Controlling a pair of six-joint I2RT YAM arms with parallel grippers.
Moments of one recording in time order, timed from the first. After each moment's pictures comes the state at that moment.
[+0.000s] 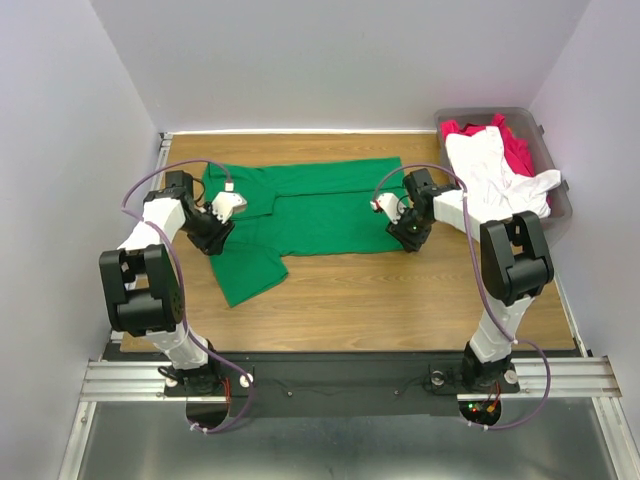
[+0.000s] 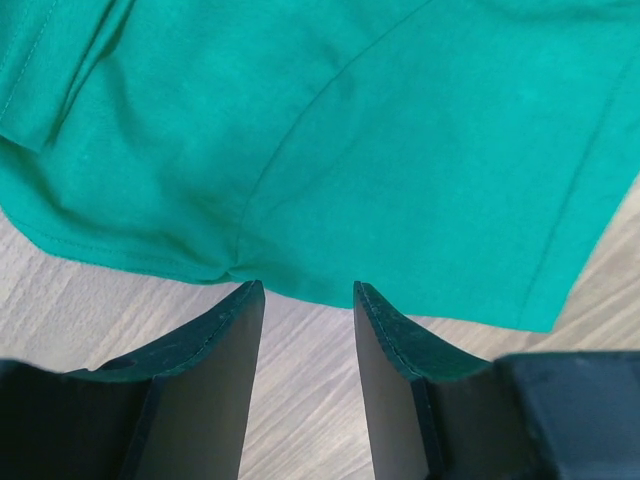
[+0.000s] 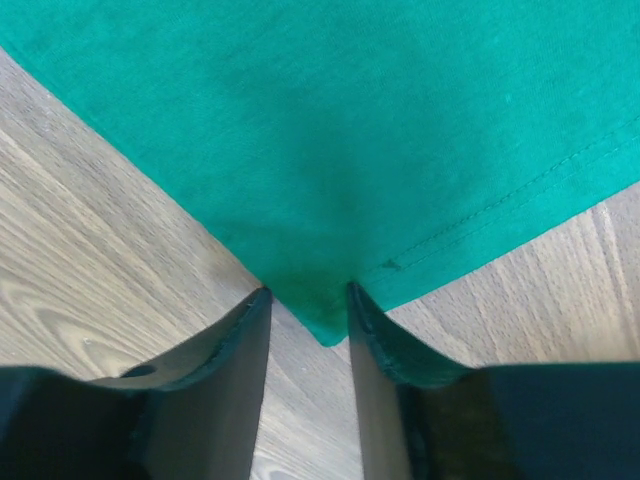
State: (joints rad) left arm 0.12 1.61 1.14 -0.83 0.38 0.93; right arm 0.29 1.86 1.25 -0.68 -0.19 -0.71
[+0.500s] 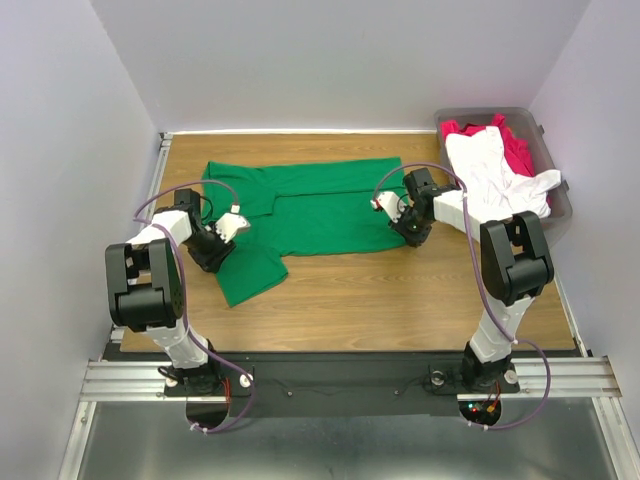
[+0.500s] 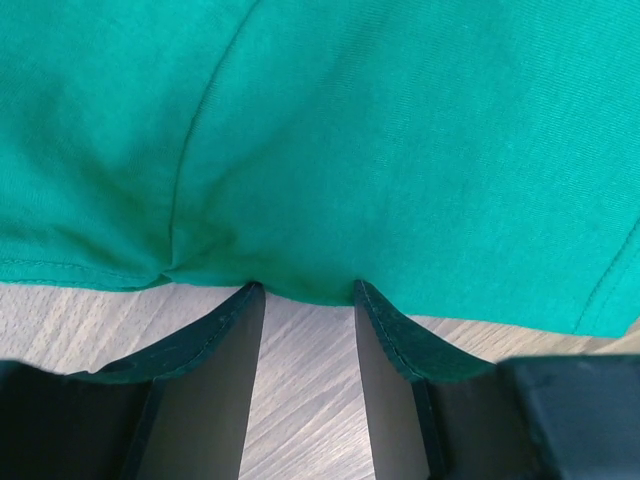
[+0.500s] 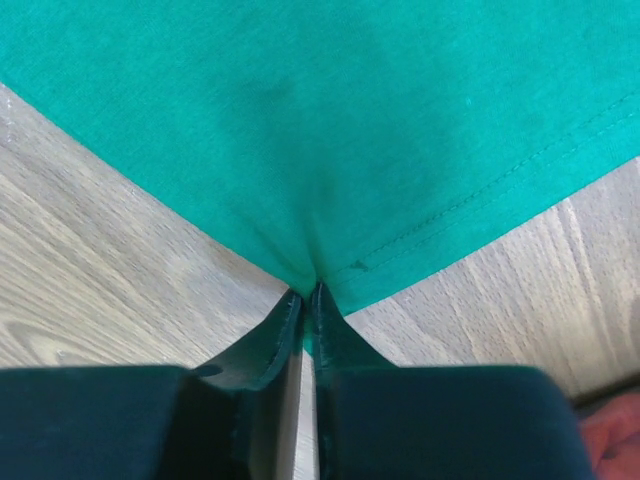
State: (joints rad) left arm 0.11 1.66 0.99 -0.71 0.26 0.99; right arm 0.29 1.86 1.24 -0.64 -0.16 -0.72
